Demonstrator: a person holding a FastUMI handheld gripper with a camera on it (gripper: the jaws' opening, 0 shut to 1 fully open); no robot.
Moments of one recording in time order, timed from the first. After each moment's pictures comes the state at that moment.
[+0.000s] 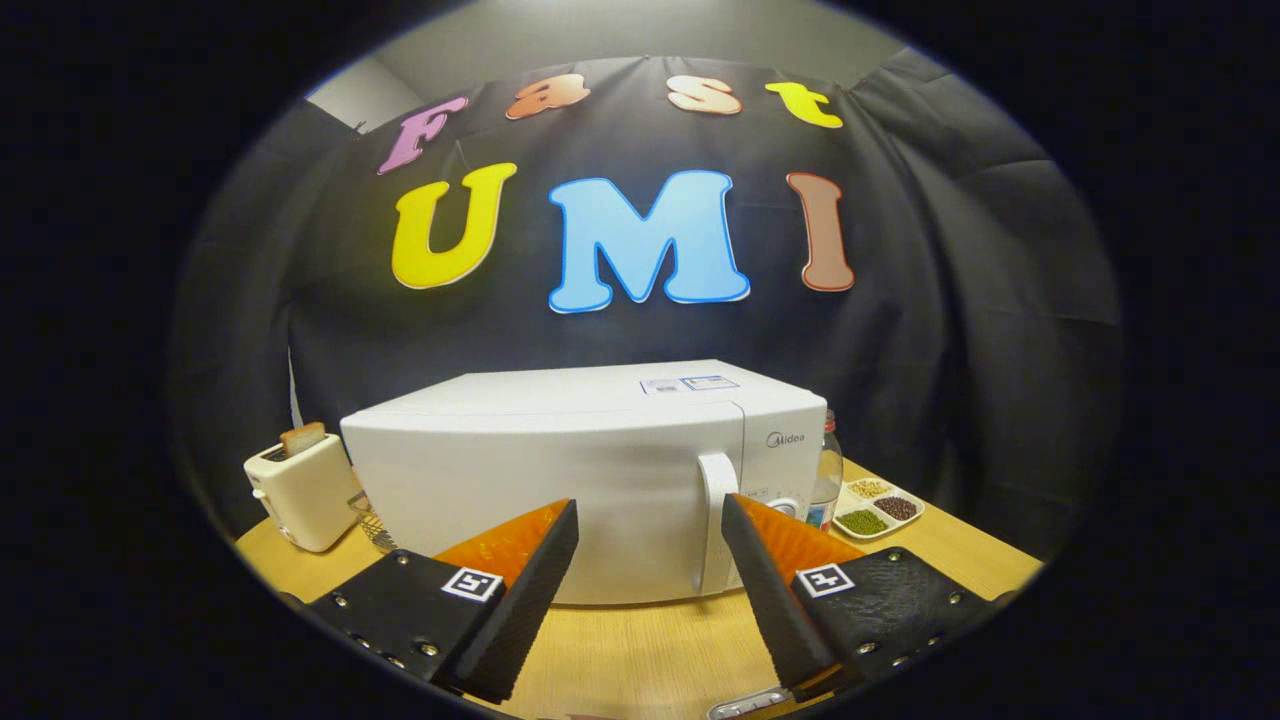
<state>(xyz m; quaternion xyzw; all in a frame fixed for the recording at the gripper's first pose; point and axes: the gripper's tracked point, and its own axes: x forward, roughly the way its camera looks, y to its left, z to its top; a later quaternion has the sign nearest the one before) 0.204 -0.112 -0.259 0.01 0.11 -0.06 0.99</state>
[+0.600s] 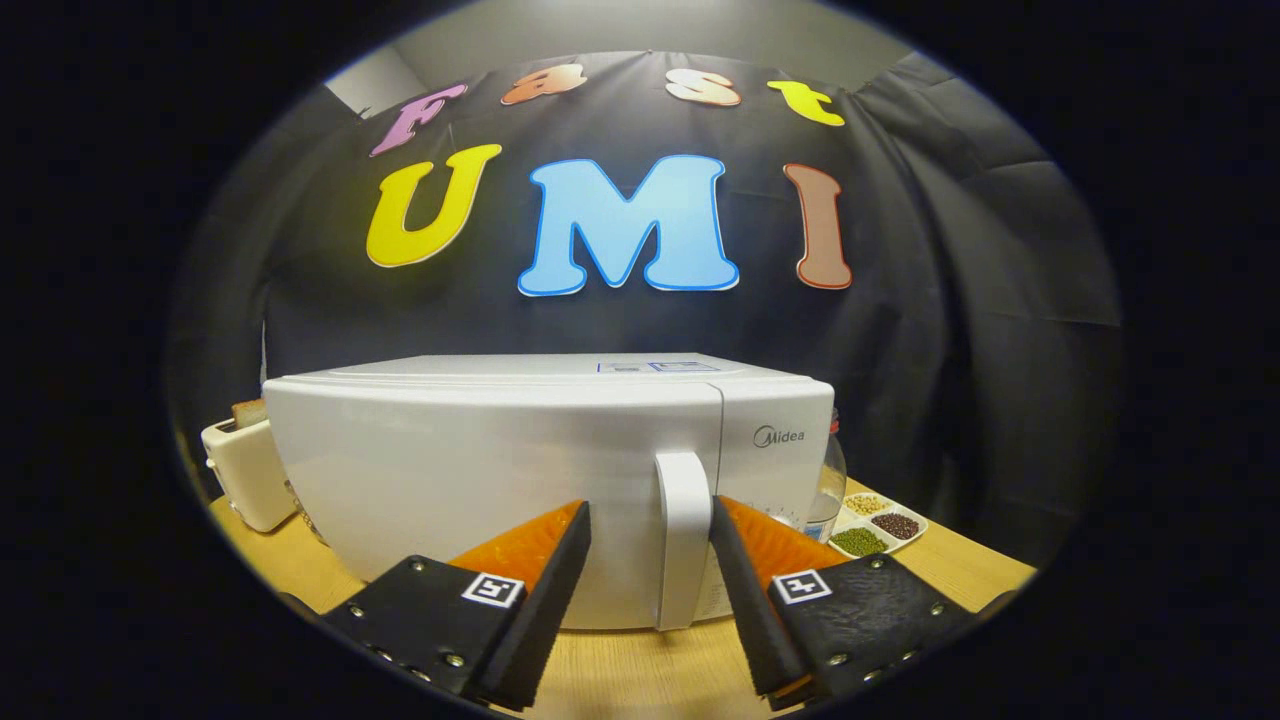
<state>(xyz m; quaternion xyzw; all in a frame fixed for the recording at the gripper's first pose) 0.249 -0.149 -0.288 -0.01 0.10 -0.08 0.99</state>
